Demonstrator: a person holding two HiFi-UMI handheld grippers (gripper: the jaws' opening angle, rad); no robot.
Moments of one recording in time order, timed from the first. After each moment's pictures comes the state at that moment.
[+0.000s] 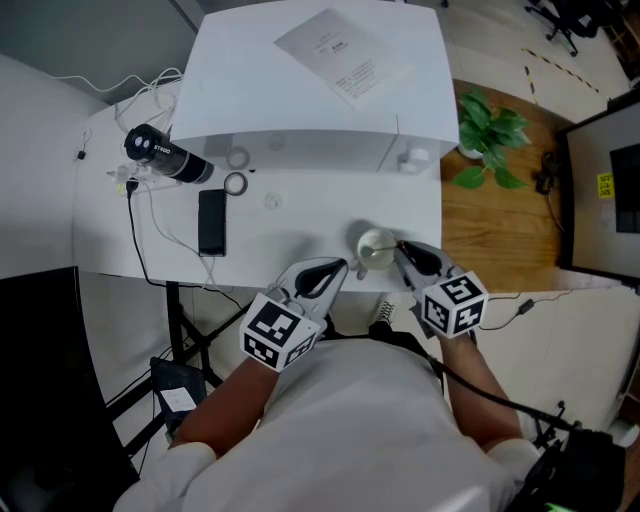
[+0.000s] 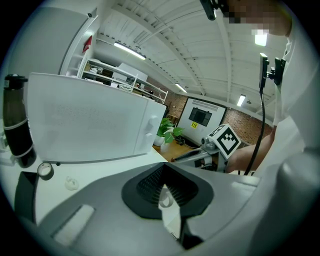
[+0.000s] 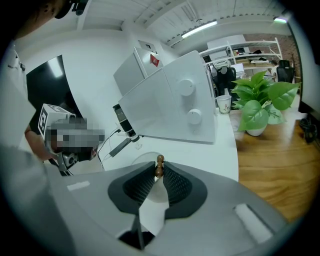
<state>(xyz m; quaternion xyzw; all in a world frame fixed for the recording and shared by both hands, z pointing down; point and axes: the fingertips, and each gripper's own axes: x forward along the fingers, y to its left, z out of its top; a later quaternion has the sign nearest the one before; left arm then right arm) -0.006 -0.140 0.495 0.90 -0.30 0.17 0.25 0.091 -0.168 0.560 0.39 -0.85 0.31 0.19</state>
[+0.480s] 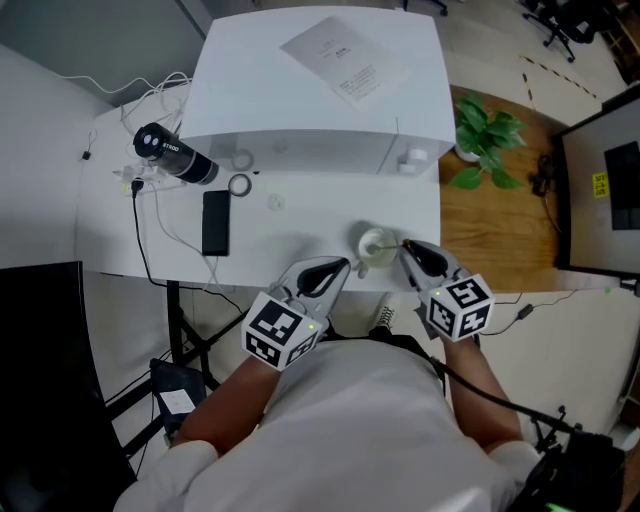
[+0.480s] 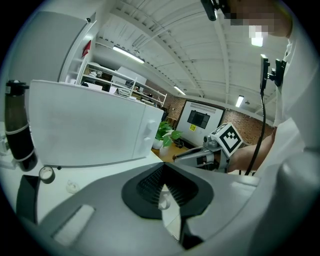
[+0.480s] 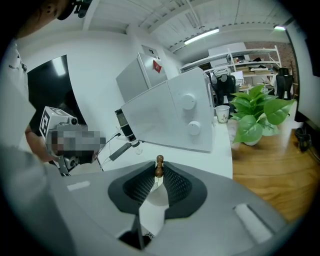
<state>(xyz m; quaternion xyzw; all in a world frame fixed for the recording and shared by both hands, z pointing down) -0.006 -0.135 0.482 0.91 -0.30 0.16 0.24 0.096 -0.165 0.535 0.40 -0.85 0.28 0.18</state>
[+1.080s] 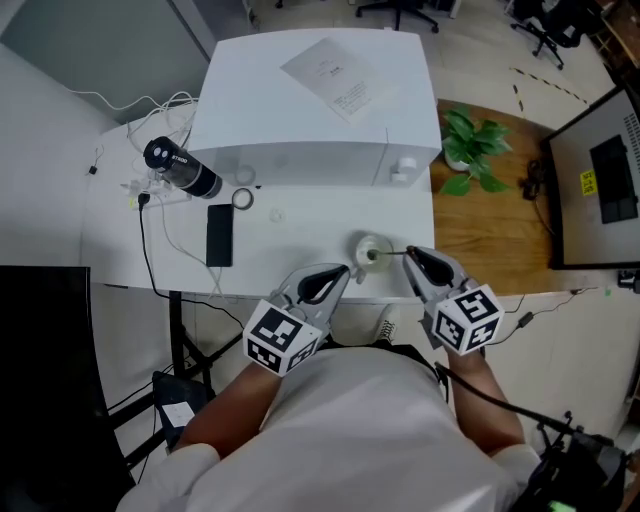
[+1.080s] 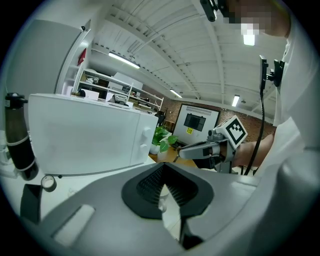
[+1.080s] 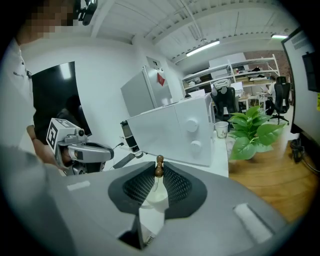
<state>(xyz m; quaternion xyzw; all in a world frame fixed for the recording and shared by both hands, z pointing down) -0.004 -0.125 0.460 0.92 -0.30 0.14 0.21 0.100 -0.154 0.480 0.41 -0.86 0.25 0.14</state>
